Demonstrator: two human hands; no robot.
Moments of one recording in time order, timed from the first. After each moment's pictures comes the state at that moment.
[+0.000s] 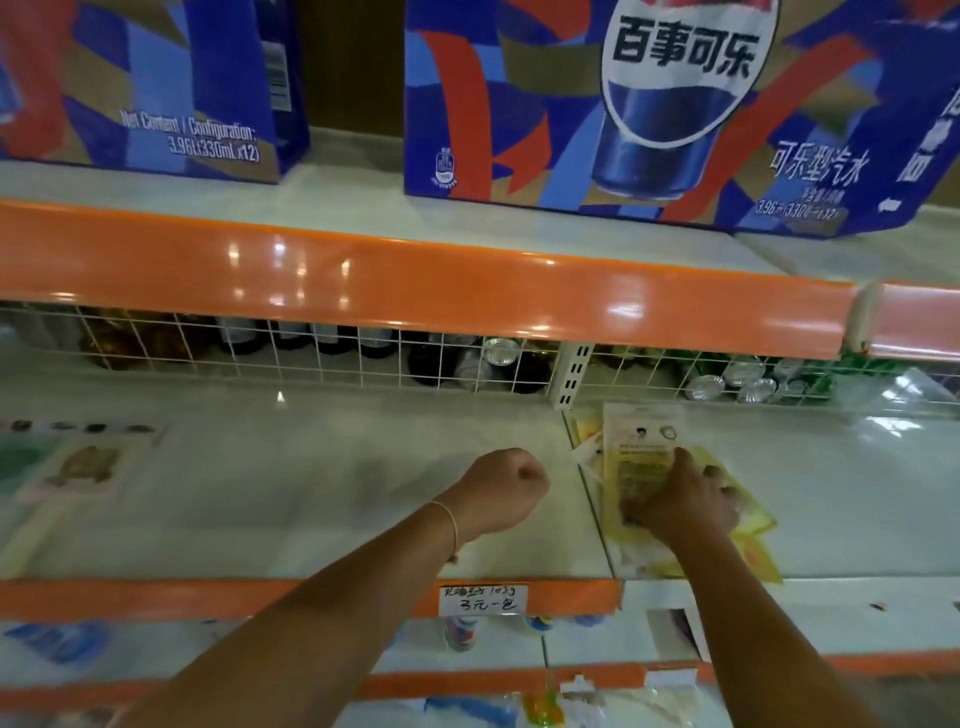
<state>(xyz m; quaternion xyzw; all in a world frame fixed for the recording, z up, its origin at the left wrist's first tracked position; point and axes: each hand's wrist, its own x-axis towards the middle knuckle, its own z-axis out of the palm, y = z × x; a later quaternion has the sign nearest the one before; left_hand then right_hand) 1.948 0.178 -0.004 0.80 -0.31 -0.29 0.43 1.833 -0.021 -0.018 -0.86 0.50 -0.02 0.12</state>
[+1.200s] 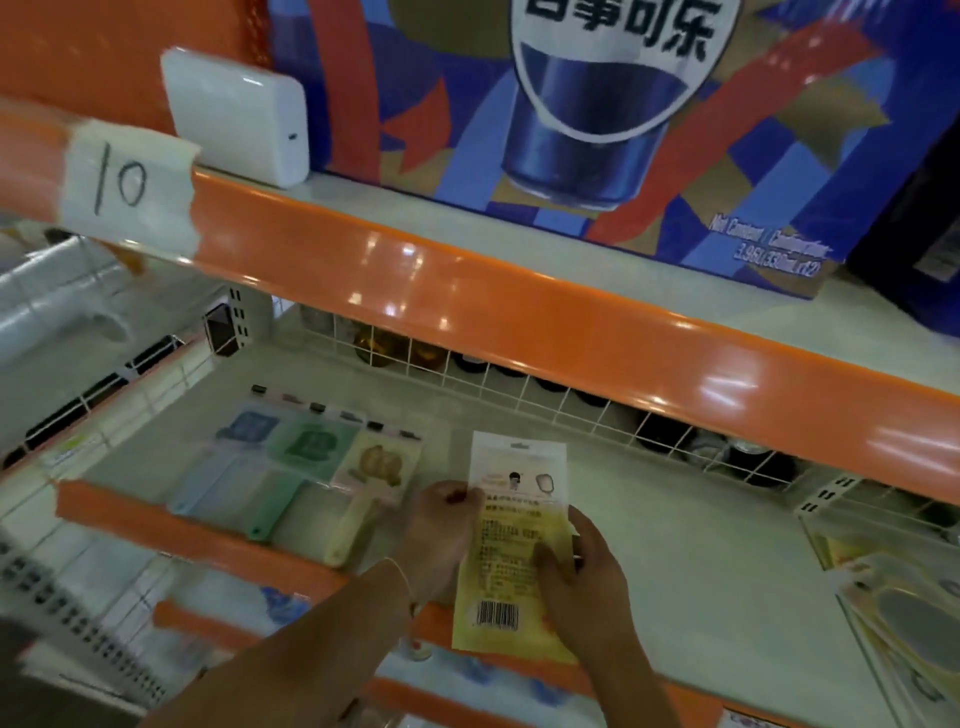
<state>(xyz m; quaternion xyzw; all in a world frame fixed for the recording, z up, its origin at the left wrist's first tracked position) 2.093 0.463 -0.051 0.72 0.09 -0.18 0.66 1.996 0.331 -0.047 -0.85 0.24 -0.07 0.47</state>
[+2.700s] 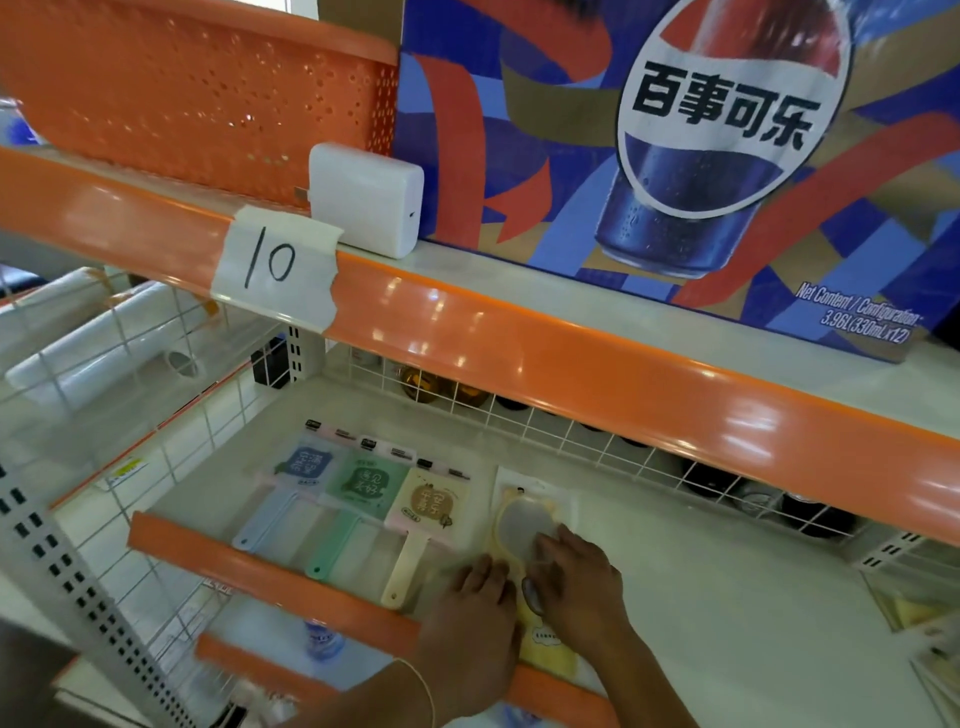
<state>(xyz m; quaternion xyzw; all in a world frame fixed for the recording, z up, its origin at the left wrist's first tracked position) 2.062 0.514 -0.076 0.94 -0.34 -0.09 0.05 2.063 0.340 -0.093 -0.98 0.10 0.00 0.15</state>
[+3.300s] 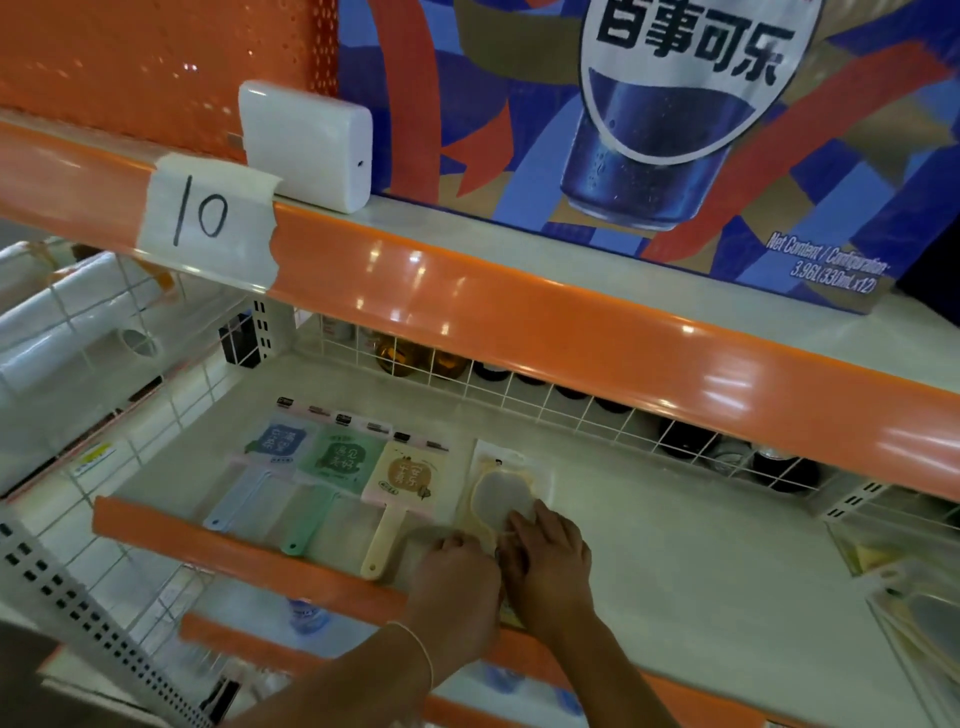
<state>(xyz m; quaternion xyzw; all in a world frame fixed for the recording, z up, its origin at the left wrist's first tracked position) 2.055 0.504 -0.047 0.95 -0.29 -0.07 0.01 2.046 0.366 -0.100 -0.98 0.12 -0.08 0.11</state>
